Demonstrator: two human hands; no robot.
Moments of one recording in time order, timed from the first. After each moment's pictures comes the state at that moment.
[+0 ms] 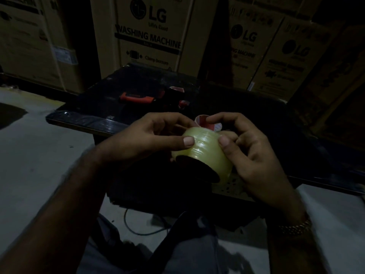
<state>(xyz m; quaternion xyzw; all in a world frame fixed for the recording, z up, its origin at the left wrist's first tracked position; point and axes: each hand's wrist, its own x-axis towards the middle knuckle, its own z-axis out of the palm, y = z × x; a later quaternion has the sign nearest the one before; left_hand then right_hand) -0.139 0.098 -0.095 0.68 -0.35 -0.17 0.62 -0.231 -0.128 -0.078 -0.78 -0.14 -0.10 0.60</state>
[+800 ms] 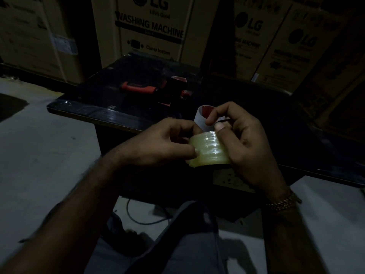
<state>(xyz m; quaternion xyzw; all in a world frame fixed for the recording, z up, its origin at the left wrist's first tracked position) -0.149 0.079 -0.116 0.69 -0.35 -0.20 0.60 -0.210 -0.124 -0.092 -0.84 -0.15 -0.18 0.49</state>
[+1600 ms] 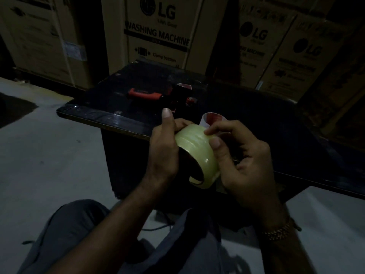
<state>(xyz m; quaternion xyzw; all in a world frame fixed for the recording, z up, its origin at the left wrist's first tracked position) -0.170 0.033 -0.131 0.60 -0.07 0.05 0.79 -0.228 -0.107 -0.104 -0.83 -0.17 -0.28 0.45</state>
